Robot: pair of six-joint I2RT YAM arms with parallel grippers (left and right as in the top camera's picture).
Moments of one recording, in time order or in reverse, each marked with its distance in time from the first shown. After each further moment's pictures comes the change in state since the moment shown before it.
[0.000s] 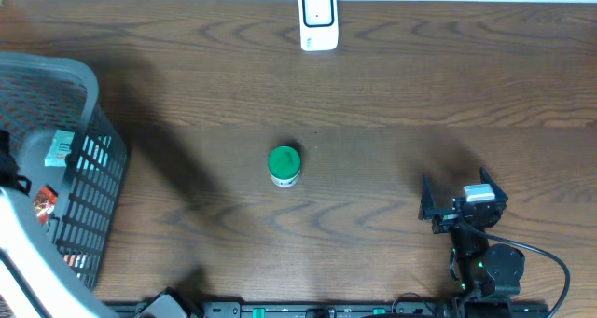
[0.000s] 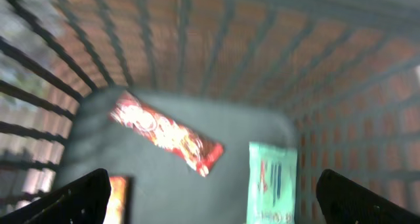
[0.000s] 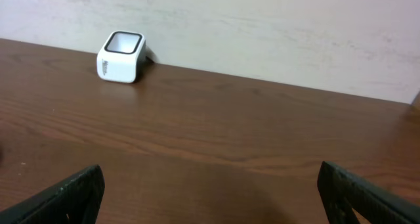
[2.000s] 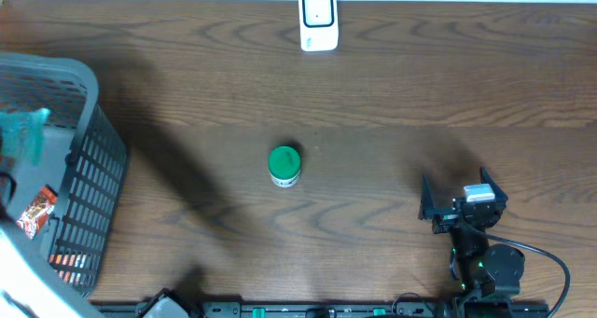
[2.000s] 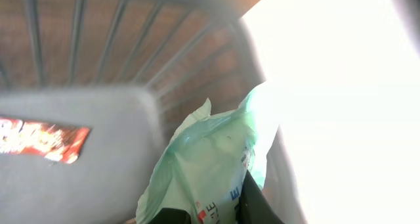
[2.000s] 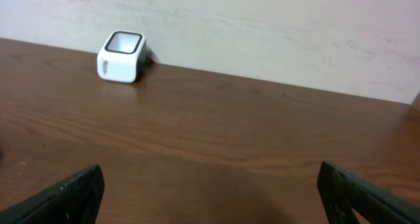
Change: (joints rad) left arm 0.124 -0.209 0.029 0.142 0.629 0.106; right arm 0.000 0.000 0.000 0.000 0.000 0.000
